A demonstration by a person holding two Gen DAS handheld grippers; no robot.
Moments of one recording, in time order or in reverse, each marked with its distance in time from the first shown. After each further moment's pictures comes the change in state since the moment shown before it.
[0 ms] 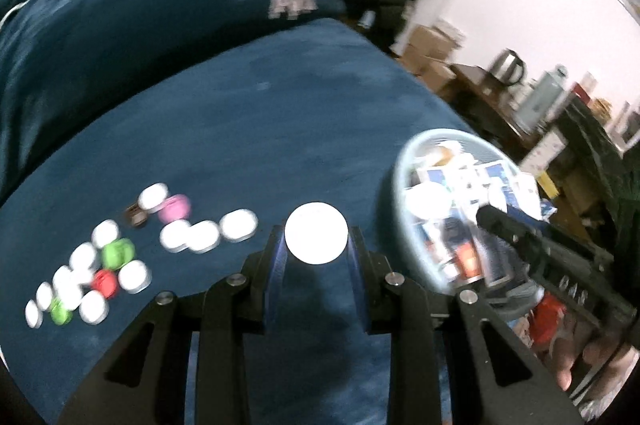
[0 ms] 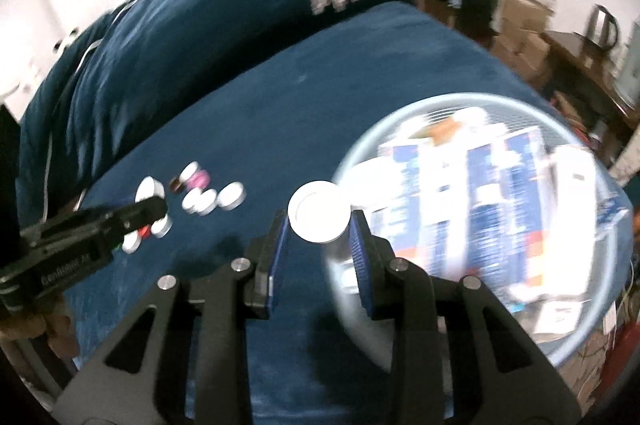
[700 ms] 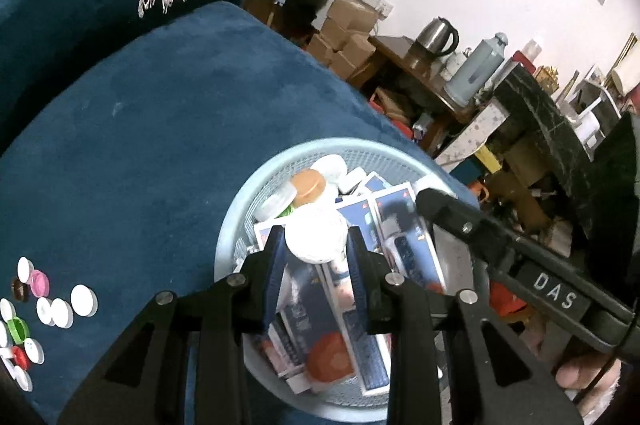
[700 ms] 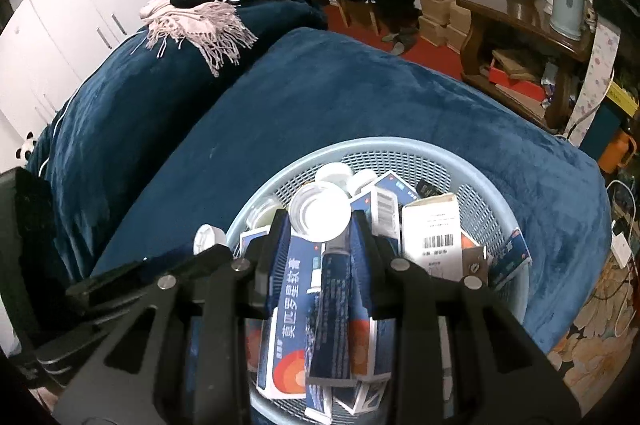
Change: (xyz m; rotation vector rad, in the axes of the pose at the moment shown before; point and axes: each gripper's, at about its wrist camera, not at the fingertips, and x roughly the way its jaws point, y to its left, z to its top) left arm 0.075 -0.112 0.057 0.090 0.084 -0.226; right arm -0.010 -0.092 0.040 0.269 -0.047 -0.041
